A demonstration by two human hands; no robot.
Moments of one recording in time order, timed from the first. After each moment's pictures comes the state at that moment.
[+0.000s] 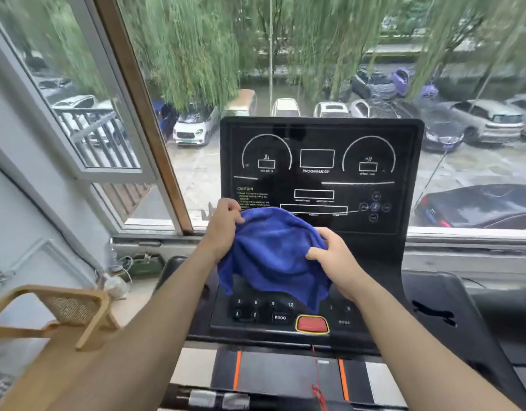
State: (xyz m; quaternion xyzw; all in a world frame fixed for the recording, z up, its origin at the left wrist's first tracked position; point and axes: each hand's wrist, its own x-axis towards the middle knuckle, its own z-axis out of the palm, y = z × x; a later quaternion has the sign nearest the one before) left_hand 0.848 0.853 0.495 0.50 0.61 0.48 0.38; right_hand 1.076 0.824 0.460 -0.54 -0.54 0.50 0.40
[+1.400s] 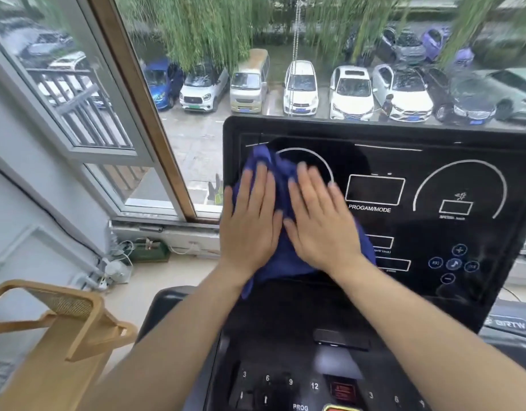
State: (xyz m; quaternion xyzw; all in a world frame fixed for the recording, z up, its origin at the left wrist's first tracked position) left_hand 0.847 1.025 0.427 0.70 0.60 0.27 -0.26; right_hand 1.004 1.041 0.440 -0.46 -0.81 -0.29 0.21
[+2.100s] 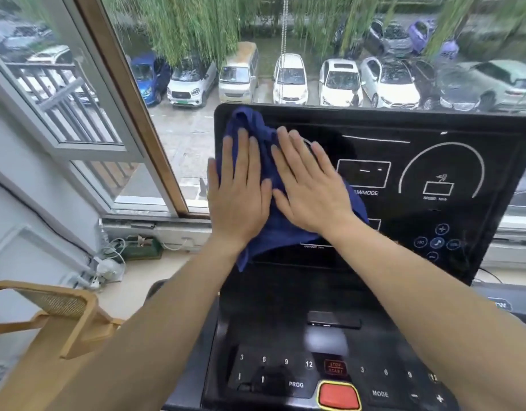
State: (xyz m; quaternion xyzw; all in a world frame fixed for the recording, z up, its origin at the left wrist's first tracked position) left_hand 0.843 1.033 0.455 0.69 0.63 0.29 -0.20; right_hand 1.002 1.056 0.474 -0.42 -0.83 -0.30 0.21
